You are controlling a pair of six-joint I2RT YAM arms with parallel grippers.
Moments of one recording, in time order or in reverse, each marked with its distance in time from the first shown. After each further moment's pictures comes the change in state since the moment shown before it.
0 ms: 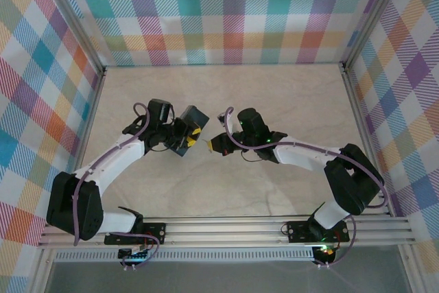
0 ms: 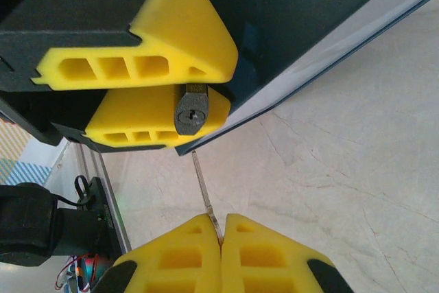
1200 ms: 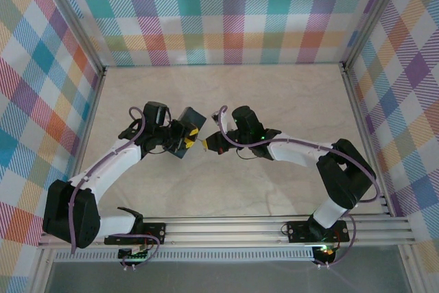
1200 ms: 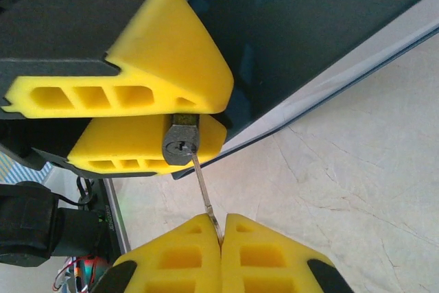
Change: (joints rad) left arm 0.013 -0.061 -0.043 0.014 0.001 -0.051; right arm 0.015 0.071 0.061 0.009 -0.024 -0.027
